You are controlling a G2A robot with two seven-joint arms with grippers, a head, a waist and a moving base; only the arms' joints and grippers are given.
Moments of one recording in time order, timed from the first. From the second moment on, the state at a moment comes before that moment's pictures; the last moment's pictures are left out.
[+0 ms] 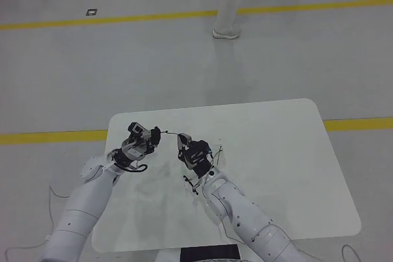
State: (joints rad) left arm 1.25 -1.10 -1.24 -1.20 -1.14 -0.10 -1.30; right arm -1.38 -1.53 0.87 -1.37 -1.40 0.00 -0.34
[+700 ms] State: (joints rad) left arm 1.25 -1.10 -1.26 -1.19 -1.16 -0.09 -1.33; right arm -1.39 -1.53 0.88 -1.37 -1.36 -0.01 -0.36
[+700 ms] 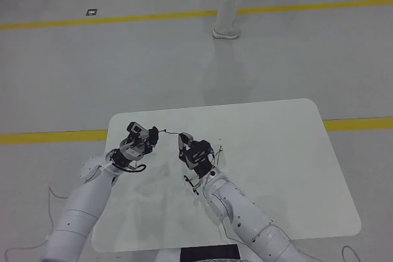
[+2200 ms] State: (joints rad) left arm 1.34 -1.09 -1.34 -1.29 -1.28 0.07 -1.39; right arm -1.61 -1.47 1.09 -1.58 -1.39 -0.04 -0.47
